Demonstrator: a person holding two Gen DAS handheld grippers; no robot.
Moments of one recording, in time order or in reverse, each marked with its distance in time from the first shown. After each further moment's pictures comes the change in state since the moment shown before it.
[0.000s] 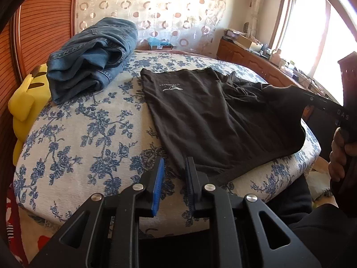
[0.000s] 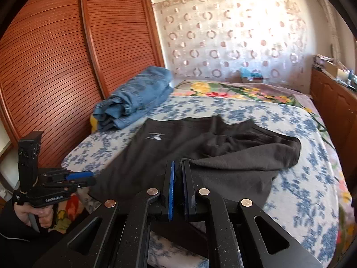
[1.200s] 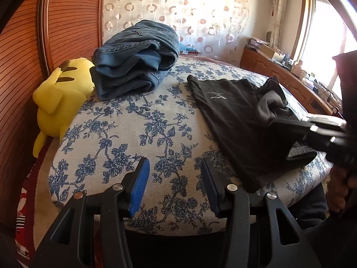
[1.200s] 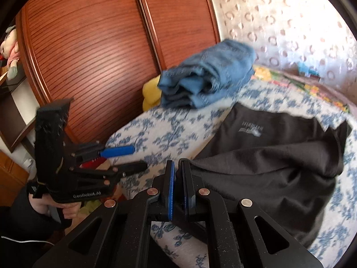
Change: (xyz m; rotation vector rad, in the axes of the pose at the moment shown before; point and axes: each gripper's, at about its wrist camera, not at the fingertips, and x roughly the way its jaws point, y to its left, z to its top) left arm -0.017 0.054 -0.005 -0.078 -0.034 0.128; right arm 0.105 0.086 0.011 -0.126 0.168 0.278
